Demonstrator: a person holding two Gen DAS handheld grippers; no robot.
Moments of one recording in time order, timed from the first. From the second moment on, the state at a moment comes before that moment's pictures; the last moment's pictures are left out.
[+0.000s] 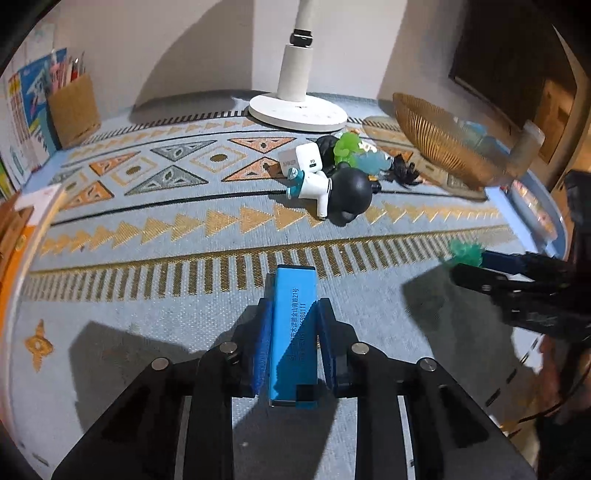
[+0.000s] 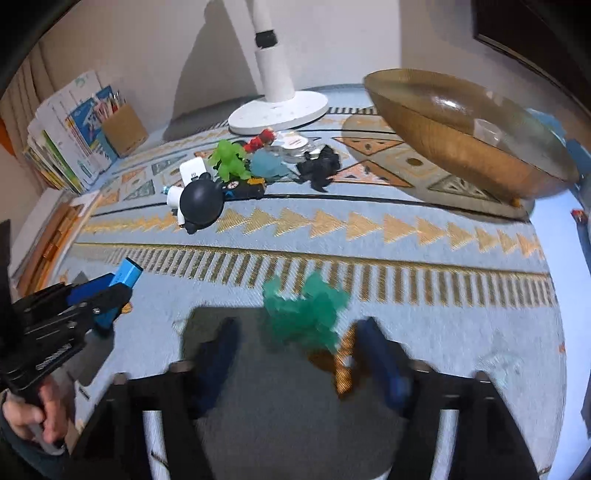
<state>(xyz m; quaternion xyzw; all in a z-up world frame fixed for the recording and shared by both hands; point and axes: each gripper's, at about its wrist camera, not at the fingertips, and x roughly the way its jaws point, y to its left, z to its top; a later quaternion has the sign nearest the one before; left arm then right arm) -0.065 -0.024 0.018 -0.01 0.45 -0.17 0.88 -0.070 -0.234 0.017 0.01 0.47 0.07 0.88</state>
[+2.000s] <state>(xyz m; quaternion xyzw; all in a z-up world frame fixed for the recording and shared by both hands) 0.009 -0.151 0.198 -0.09 0.28 -0.29 0.91 -0.027 -0.423 0.159 0.17 0.35 -0.06 0.92</state>
